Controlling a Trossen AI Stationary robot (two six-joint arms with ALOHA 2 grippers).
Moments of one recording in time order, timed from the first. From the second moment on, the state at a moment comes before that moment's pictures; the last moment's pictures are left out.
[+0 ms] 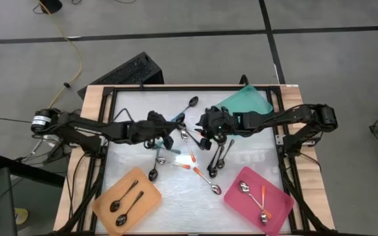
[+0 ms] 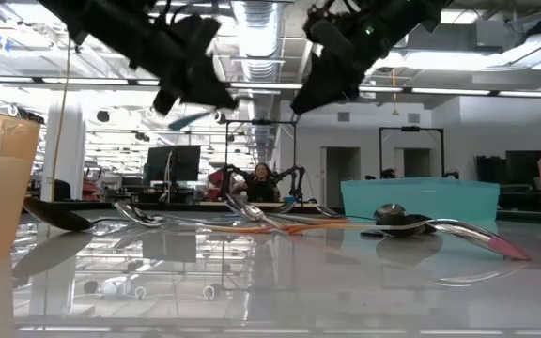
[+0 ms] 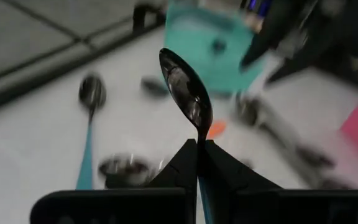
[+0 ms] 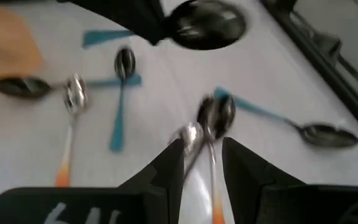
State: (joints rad) left arm 0.00 1.30 0.69 0.13 -0.45 -0.42; right arm -0.04 1.53 1.06 -0.18 0.24 0.13
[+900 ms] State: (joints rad) left arm 0.00 1.18 0.66 0.81 -0.35 -0.11; right arm -0.02 1.53 1.06 0.48 0.07 0.17
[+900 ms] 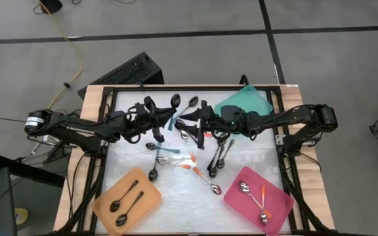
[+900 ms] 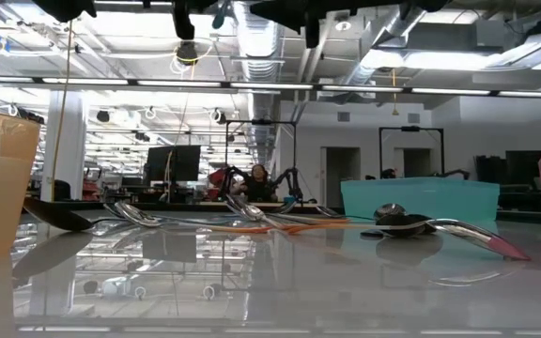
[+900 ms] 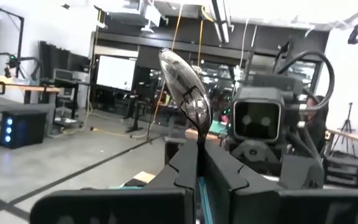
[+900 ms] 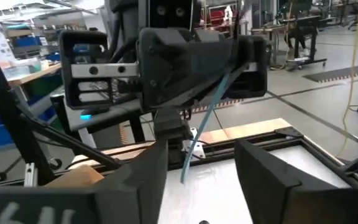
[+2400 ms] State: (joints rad) left arm 0.00 1.36 0.66 0.90 -0.34 -0.23; right arm -0.13 1.42 1.06 0.11 0.31 0.18
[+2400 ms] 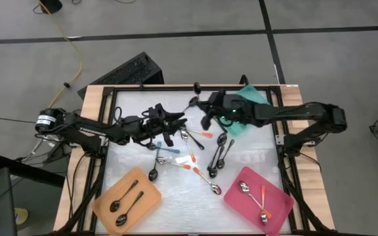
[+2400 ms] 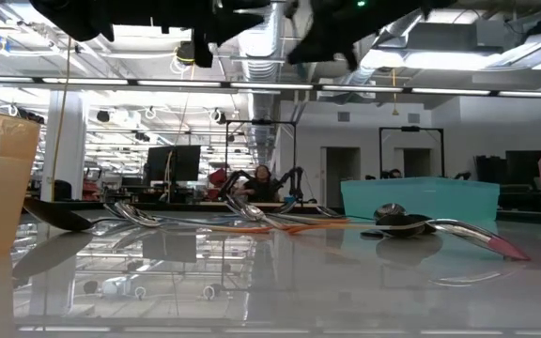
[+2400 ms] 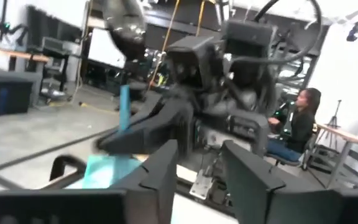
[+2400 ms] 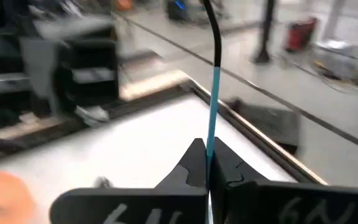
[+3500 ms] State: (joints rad) left arm 0.00 1.36 0.66 0.70 -0.32 -0.36; right arm -0.28 1.58 0.96 -1.02 0.71 0.12
